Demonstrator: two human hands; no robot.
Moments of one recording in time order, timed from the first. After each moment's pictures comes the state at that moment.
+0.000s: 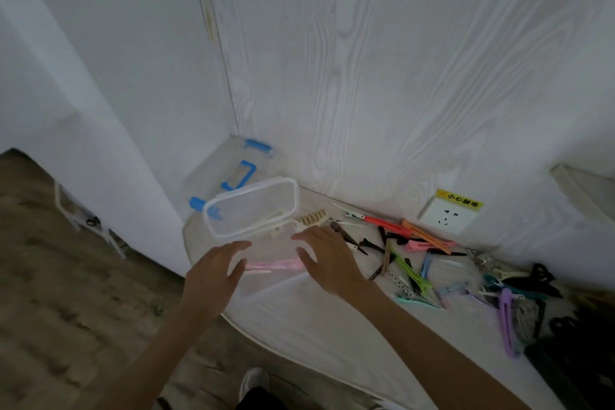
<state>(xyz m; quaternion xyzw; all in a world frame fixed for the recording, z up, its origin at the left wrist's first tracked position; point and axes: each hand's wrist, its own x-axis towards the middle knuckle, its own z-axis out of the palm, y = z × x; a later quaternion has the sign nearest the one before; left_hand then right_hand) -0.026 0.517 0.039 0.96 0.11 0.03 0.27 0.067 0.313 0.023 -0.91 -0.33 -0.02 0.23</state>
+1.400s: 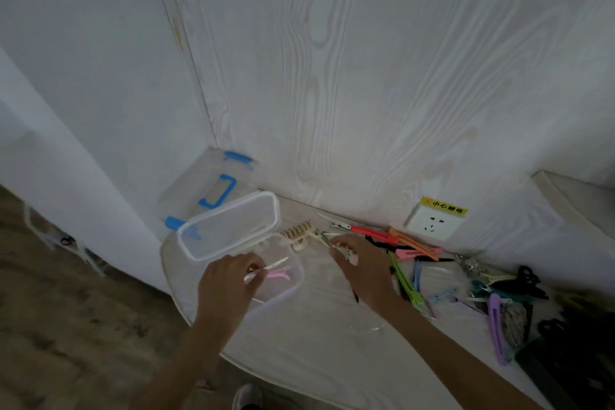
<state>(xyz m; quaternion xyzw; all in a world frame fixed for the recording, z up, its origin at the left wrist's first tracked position) 0.007 0.481 0.044 0.96 0.04 0.08 0.25 0.081 0.251 0.031 -0.91 -0.12 -0.03 0.40</state>
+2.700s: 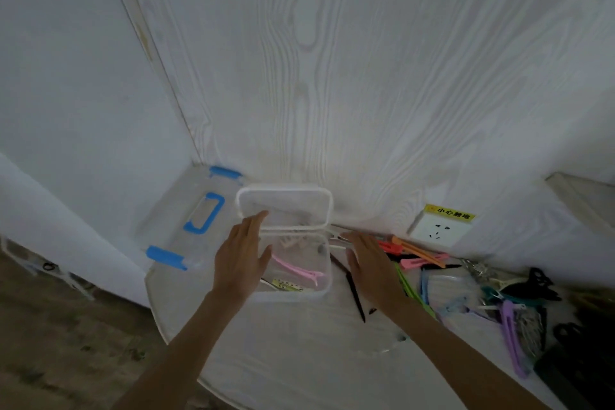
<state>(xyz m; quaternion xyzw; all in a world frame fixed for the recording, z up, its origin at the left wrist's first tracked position) 0.099 0.483 0.023 0.97 0.03 0.11 0.20 0.124 0.239 -0.009 -0.96 -0.16 -0.07 0.23</state>
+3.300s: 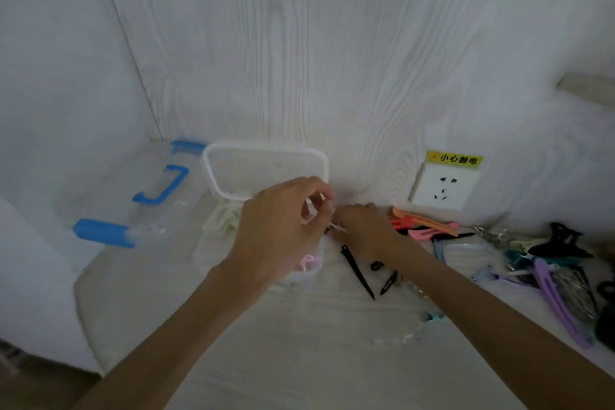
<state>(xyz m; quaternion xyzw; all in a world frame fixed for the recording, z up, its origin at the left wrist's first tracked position) 0.080 0.414 0.045 0.90 -0.18 0.24 0.30 0.159 0.250 -0.026 -0.98 -0.20 0.01 0.01</state>
